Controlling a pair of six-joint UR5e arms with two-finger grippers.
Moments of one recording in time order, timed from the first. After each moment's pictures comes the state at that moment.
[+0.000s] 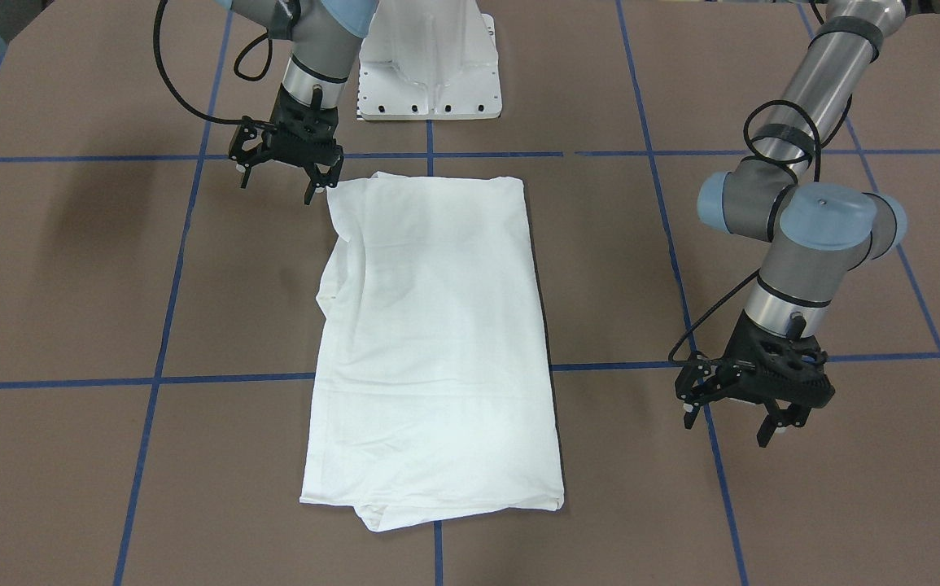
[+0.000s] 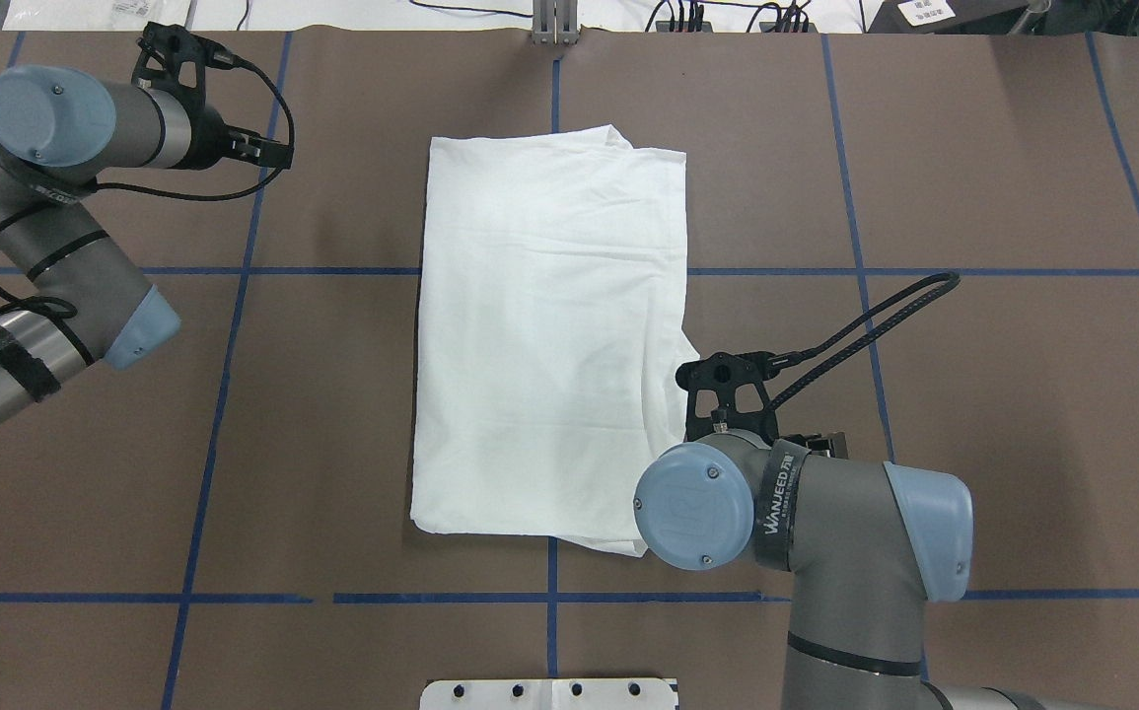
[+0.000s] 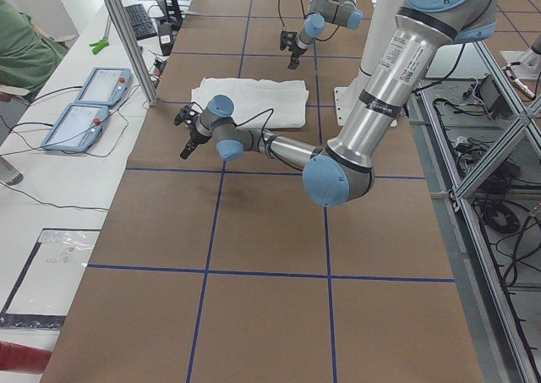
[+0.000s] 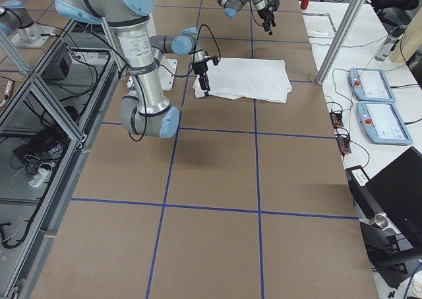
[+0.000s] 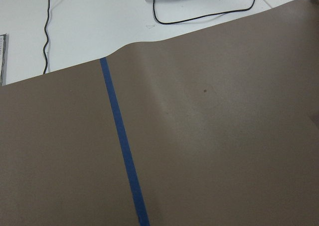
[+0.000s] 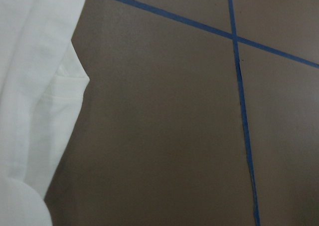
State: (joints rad) left arm -0.91 -2.08 -1.28 -2.42 -1.77 -0.70; right arm 0.27 -1.07 2.01 -2.12 1.33 1.33
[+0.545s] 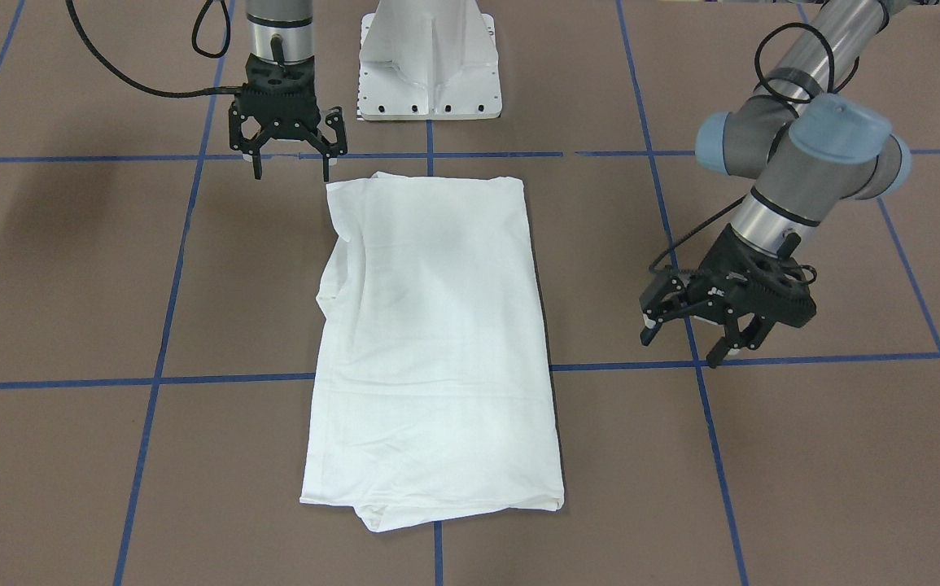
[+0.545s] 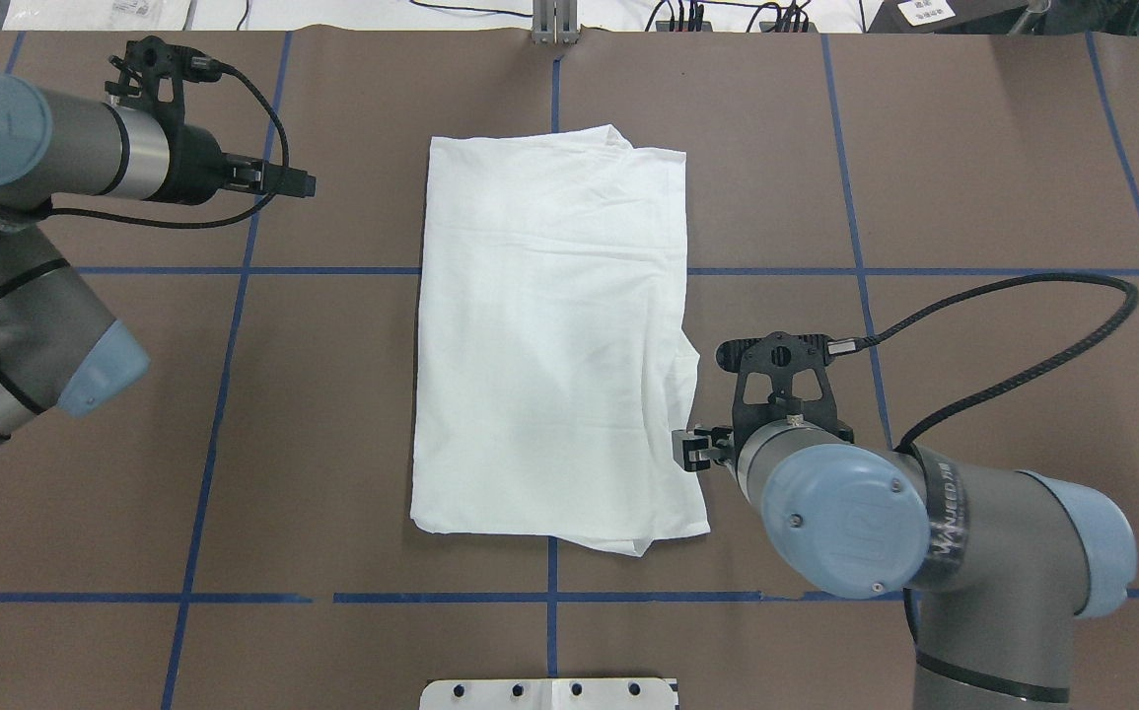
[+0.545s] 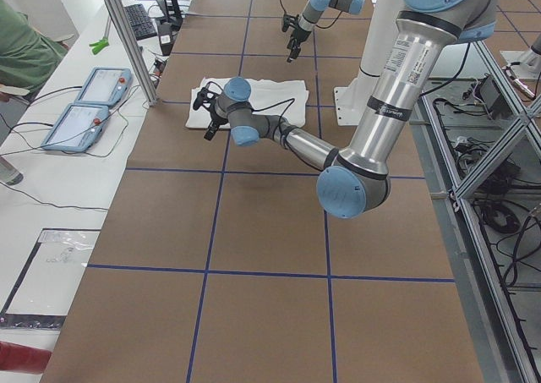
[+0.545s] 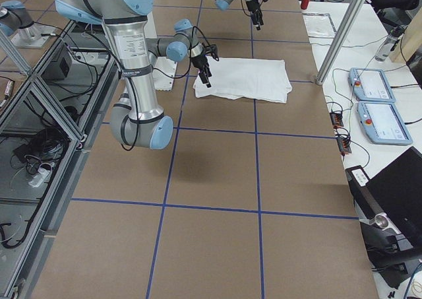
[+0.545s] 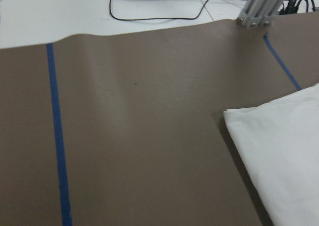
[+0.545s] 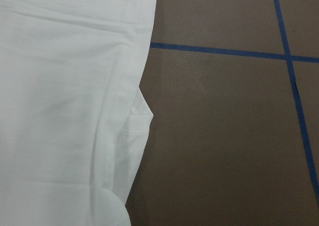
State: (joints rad) left arm -0.86 -1.93 -1.63 -2.33 -1.93 -0.91; right arm 0.28 -1.26 2.18 -1.70 1.34 1.33
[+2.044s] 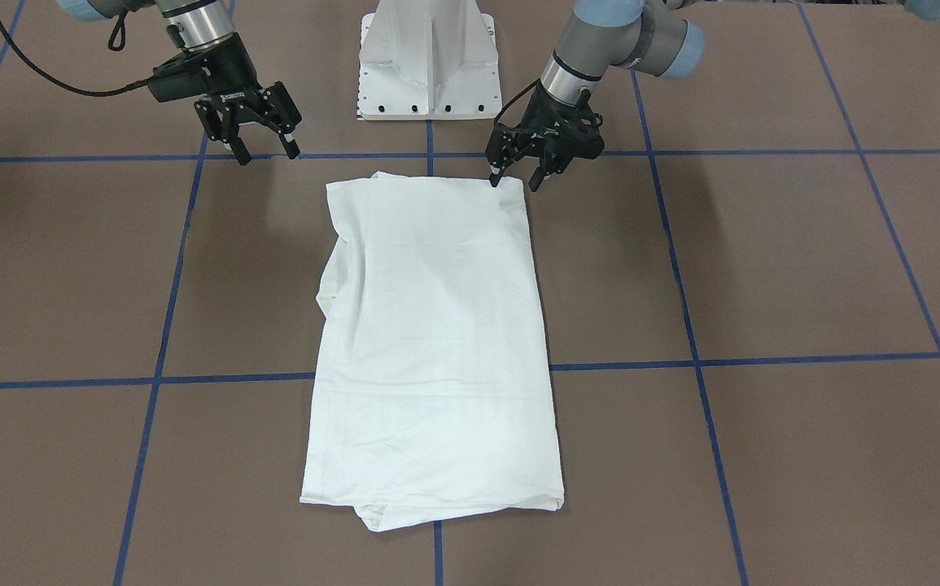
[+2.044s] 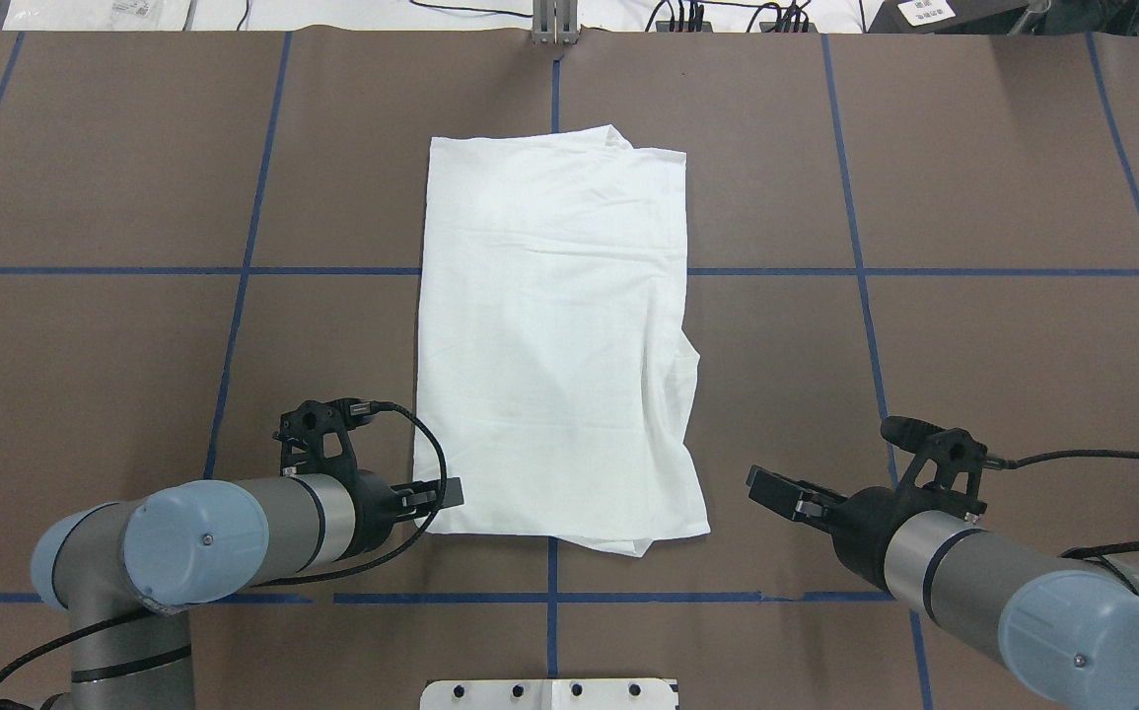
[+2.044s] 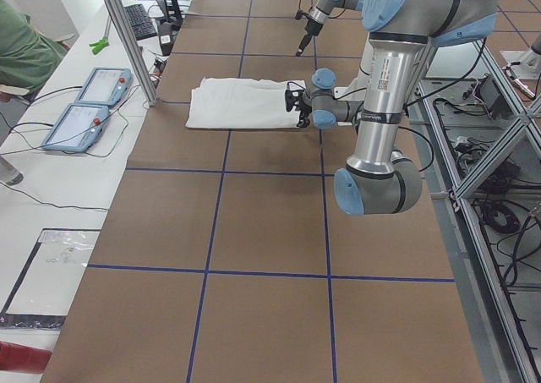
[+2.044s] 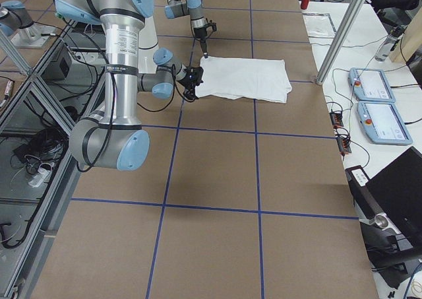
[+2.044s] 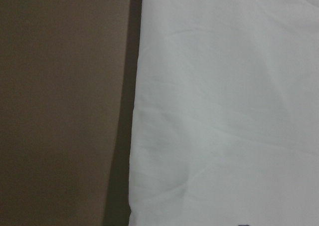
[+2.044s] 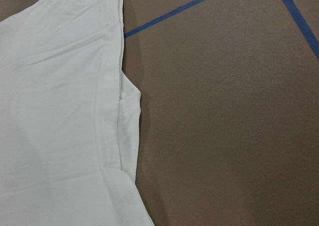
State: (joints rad) left arm -0.25 -1.84 -1.89 -2.13 -1.55 -1.58; right arm 0.16 -1.66 2.17 -0.99 1.23 1.72
